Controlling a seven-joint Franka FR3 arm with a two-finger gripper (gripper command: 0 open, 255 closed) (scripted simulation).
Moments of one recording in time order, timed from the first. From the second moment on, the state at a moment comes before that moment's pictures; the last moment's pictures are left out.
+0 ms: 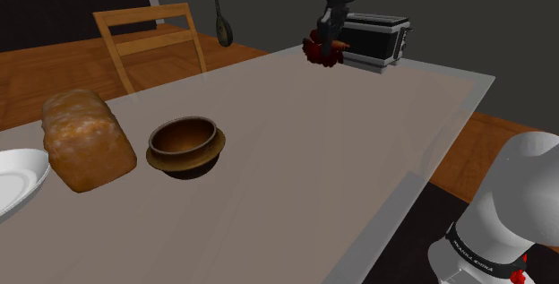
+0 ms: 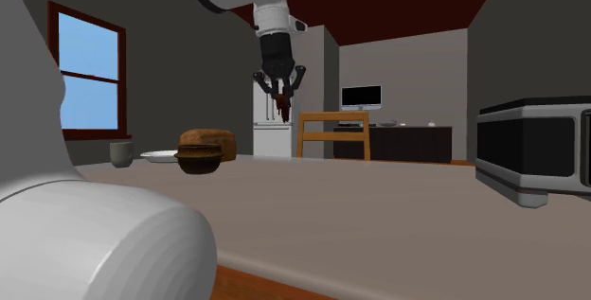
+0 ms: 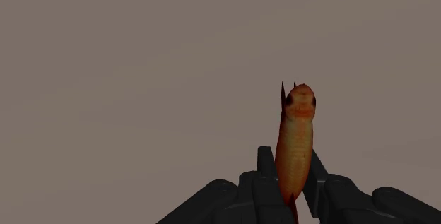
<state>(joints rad) 0.16 -0.43 0.04 -1.98 -0.06 1.72 -0.14</state>
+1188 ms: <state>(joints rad) 0.29 -0.03 0.34 -1.55 -0.14 1.65 0.29</state>
